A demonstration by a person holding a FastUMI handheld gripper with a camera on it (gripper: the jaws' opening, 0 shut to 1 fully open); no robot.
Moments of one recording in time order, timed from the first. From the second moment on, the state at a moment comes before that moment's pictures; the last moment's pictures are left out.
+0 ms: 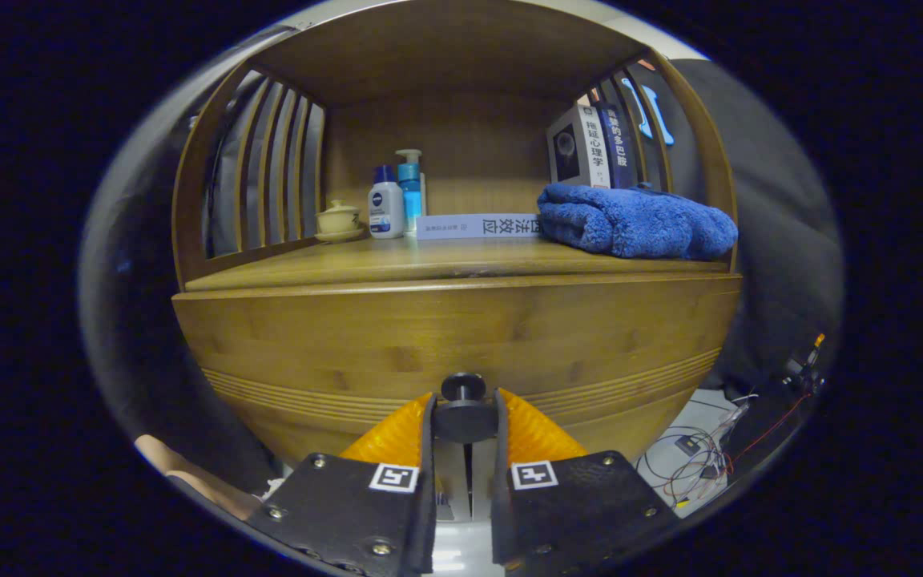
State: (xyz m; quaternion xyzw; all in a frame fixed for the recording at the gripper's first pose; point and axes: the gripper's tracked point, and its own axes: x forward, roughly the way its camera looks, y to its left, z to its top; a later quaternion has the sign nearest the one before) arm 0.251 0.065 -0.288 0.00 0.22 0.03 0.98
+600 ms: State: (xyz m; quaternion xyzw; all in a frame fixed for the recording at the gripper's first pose) arm 0.154 0.049 -0.272 0.02 0.24 0.03 0.97
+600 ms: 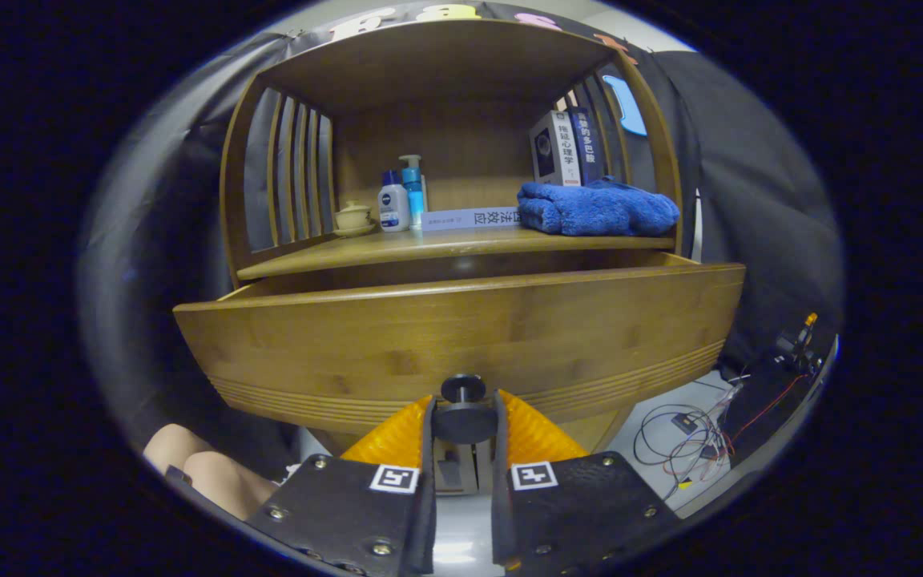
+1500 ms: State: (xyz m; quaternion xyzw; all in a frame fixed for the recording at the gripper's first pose) arm 0.076 0.041 -0.271 0.03 0.28 0.03 0.96
